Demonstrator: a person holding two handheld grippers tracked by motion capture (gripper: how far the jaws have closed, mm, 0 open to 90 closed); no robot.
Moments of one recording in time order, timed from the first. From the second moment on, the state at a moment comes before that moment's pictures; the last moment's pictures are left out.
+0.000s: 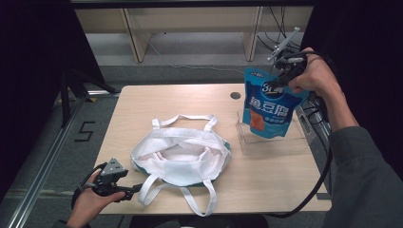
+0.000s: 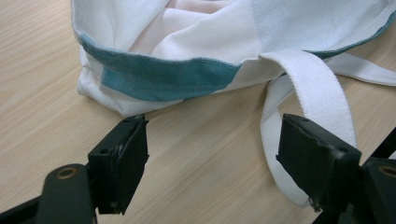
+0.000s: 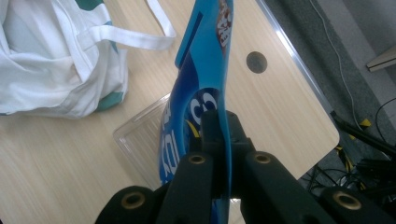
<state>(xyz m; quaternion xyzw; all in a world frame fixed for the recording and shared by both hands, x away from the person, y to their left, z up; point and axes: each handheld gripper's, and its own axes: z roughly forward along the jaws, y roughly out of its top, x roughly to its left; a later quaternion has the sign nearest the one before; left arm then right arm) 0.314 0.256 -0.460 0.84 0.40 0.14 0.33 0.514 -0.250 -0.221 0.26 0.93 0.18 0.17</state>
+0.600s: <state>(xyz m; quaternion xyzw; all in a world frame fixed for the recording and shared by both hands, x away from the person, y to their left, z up) 0.315 0.256 -0.461 0.85 0.40 0.14 0.33 0.515 -0.253 -0.258 0.26 0.94 0.19 0.13</state>
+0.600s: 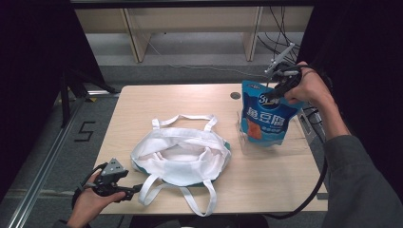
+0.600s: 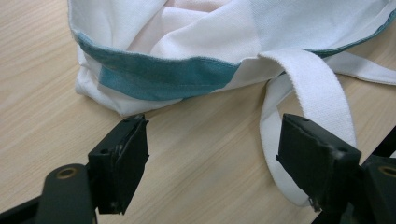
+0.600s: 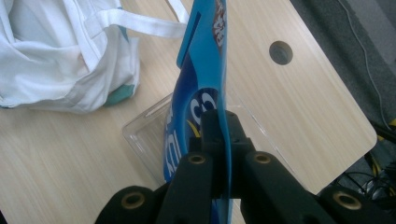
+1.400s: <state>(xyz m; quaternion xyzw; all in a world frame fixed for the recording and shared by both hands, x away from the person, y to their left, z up) 0.315 0.255 -0.462 0.85 0.39 0.13 0.32 0.489 -0.281 -0.266 0.35 0.87 0.30 0.20</state>
